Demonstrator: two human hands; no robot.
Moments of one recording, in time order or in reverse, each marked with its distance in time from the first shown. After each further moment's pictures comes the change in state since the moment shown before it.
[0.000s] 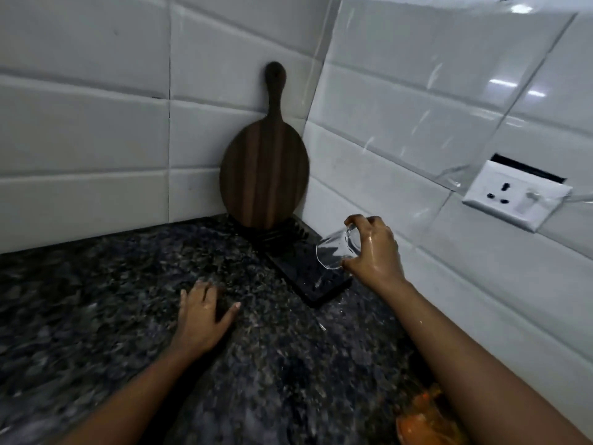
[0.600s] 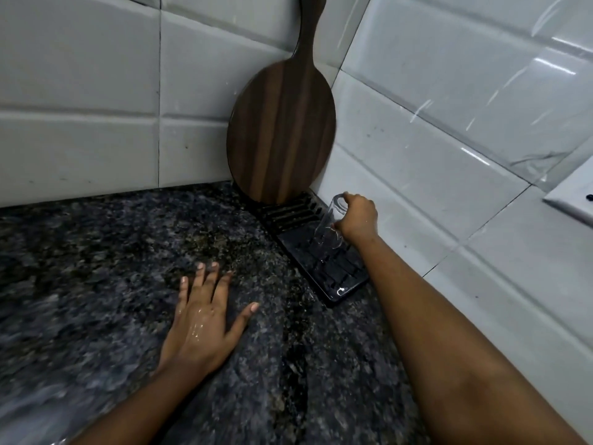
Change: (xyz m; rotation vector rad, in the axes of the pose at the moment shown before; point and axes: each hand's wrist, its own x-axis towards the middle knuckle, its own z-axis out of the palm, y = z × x) left_hand 0.007 -0.002 0.015 -0.026 0.007 0.085; right_hand 0.123 0.008 0.131 -0.085 -0.131 0.164
